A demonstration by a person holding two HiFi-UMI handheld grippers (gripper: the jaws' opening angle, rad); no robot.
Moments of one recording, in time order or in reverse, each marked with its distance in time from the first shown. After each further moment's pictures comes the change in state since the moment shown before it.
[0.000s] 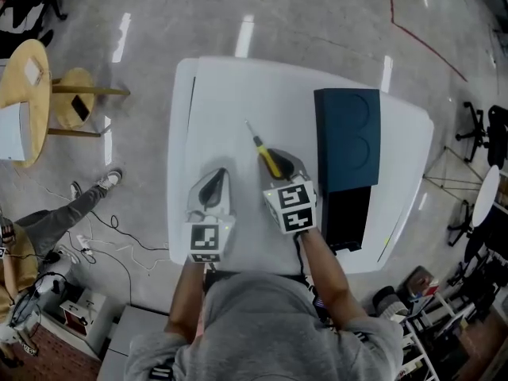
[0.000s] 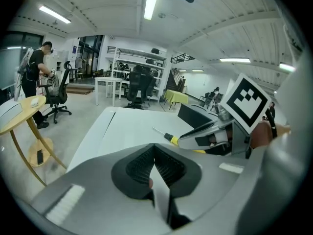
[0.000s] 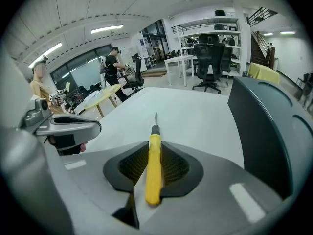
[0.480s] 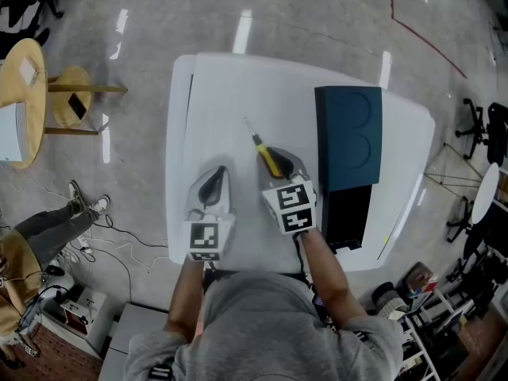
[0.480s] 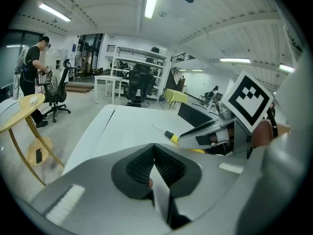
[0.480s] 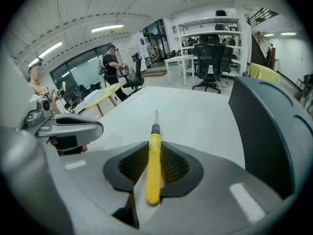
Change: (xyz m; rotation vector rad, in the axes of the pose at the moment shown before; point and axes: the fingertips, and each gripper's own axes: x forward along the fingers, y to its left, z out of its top) left arm 0.006 0.004 -0.006 -0.006 0.010 -0.008; right arm 0.004 0.003 0.001 -0.004 0.010 0.001
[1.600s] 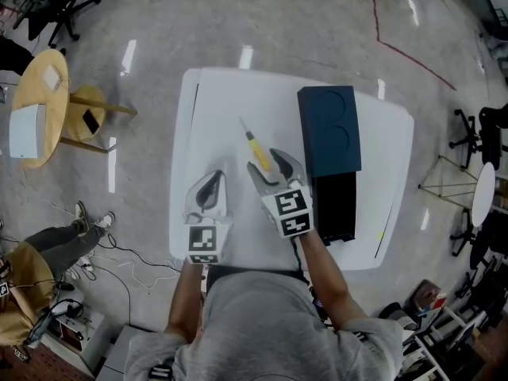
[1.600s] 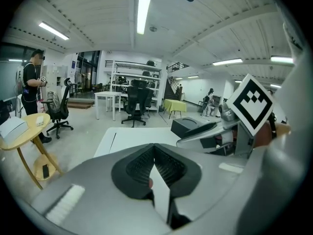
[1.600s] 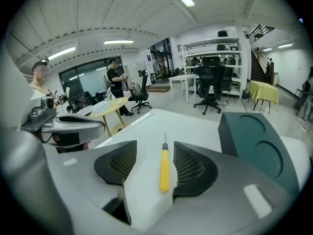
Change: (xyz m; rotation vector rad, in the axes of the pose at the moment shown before) left arm -0.068 -0.033 0.046 0.083 -0.135 0.034; right arm -0.079 0.028 0.022 -0.076 -0.191 -0.009
